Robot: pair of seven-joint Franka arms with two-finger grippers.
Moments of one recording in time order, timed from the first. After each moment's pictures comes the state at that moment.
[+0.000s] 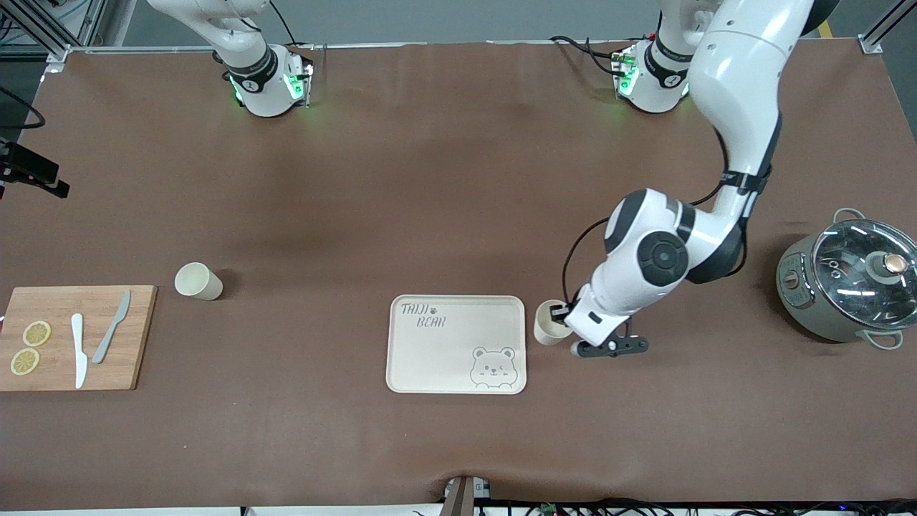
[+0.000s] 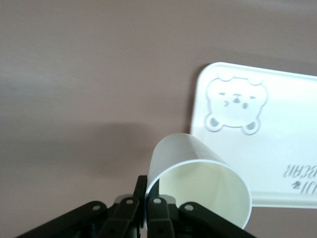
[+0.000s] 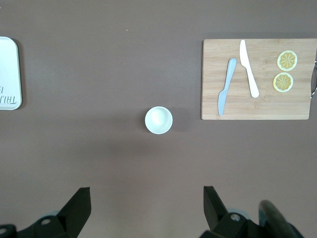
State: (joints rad) left arm -0.27 0.68 -0.21 -1.43 0.00 2.20 -0.54; right arm -0.05 0.03 -0.09 -1.51 0.02 1.51 -0.15
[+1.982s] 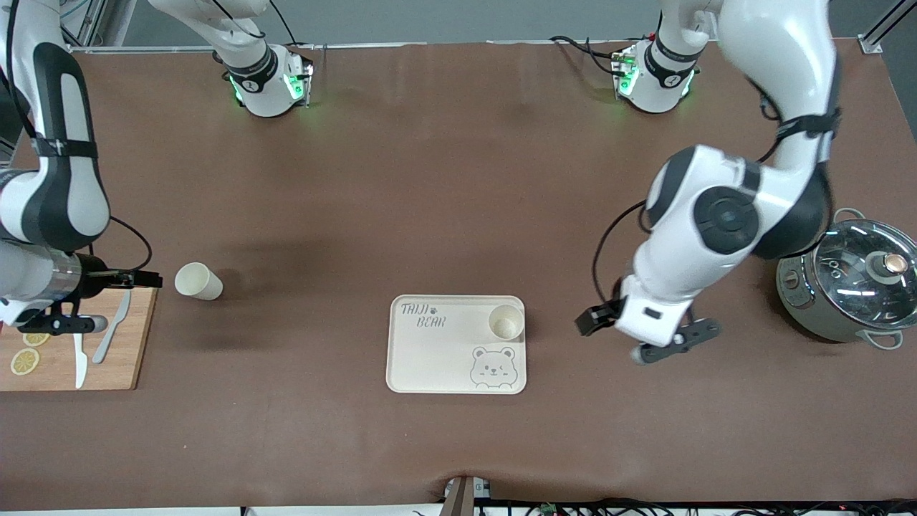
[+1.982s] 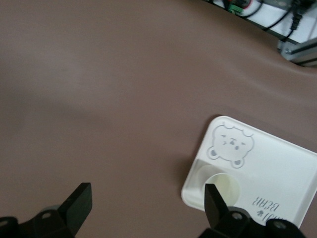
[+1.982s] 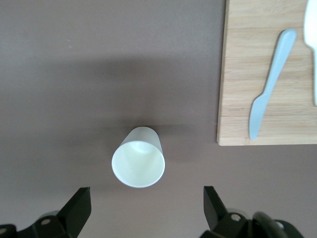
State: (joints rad) left arm -0.25 0.52 -0.13 -1.27 0.05 1.88 -0.74; right arm -0.08 0.41 -0.08 -1.67 0.02 1.87 -0.16
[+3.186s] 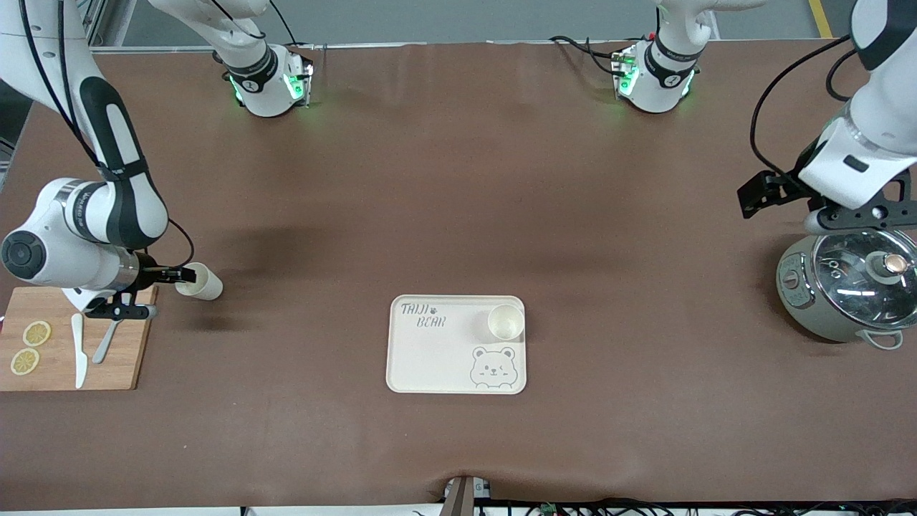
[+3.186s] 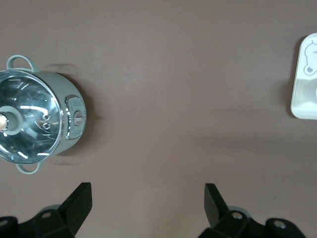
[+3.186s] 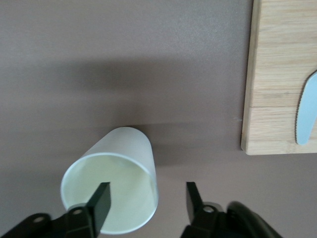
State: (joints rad) left arm -0.02 0.03 -0.13 -1.58 0.09 1.60 -0.17; right arm -0.10 0.43 -0.09 -1.95 0.02 2.19 -0.16
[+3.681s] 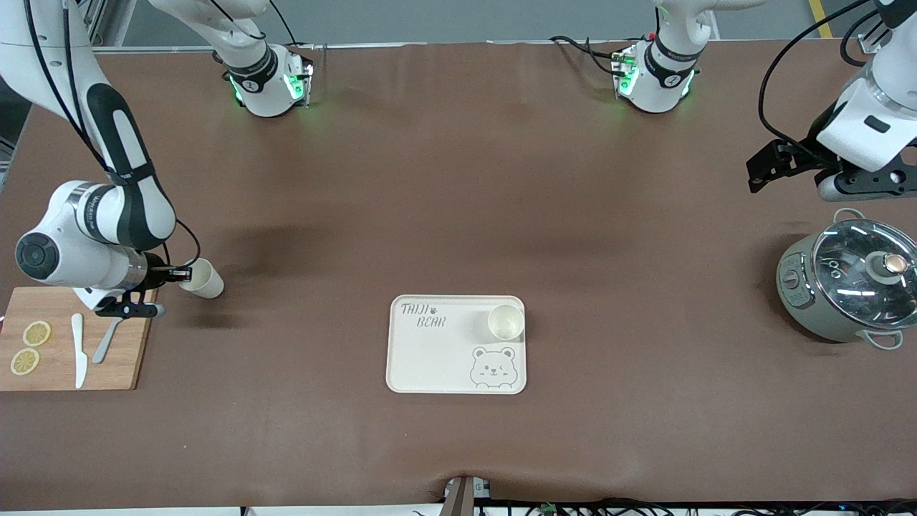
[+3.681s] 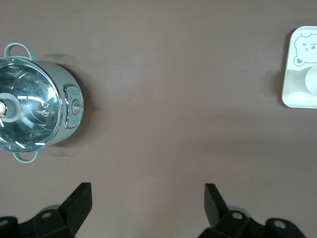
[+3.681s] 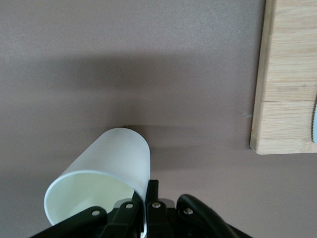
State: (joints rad) left arm 0.00 -0.05 -0.13 -1.65 0.05 1.59 -0.16; right arm -0.10 0.44 -0.09 -1.97 0.02 2.20 -0.16
